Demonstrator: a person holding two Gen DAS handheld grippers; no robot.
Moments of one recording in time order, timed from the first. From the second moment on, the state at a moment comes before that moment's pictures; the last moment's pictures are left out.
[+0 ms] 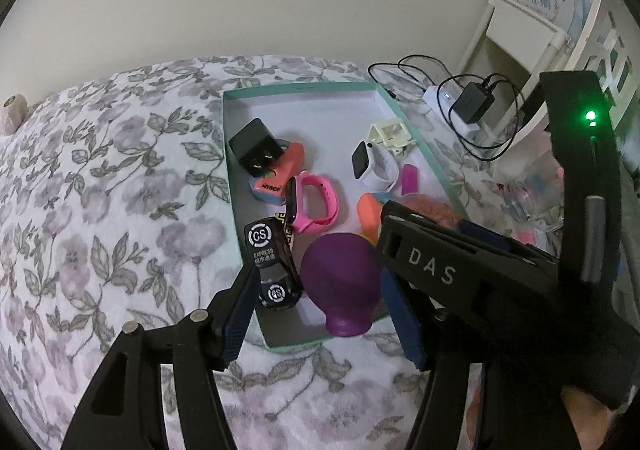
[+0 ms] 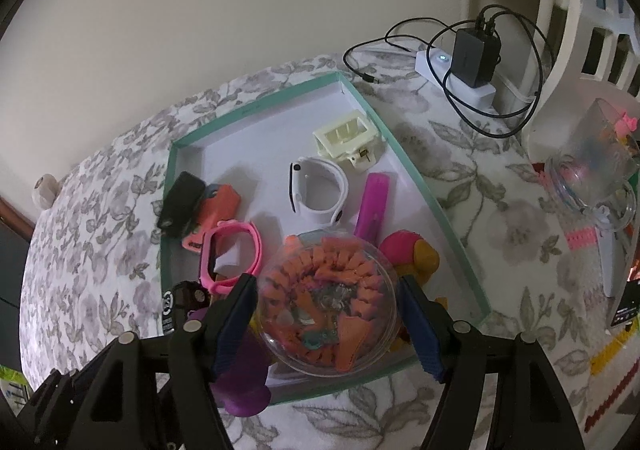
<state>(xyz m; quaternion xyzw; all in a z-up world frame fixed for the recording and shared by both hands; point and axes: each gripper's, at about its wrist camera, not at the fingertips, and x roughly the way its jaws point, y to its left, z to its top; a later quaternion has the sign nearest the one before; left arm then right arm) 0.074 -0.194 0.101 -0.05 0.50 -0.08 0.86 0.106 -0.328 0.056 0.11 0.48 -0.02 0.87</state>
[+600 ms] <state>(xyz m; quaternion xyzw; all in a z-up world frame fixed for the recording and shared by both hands) 0.033 -0.138 0.111 -0.06 0.50 0.00 0.86 0.058 -0.315 0.083 0.10 0.46 -0.02 0.88</state>
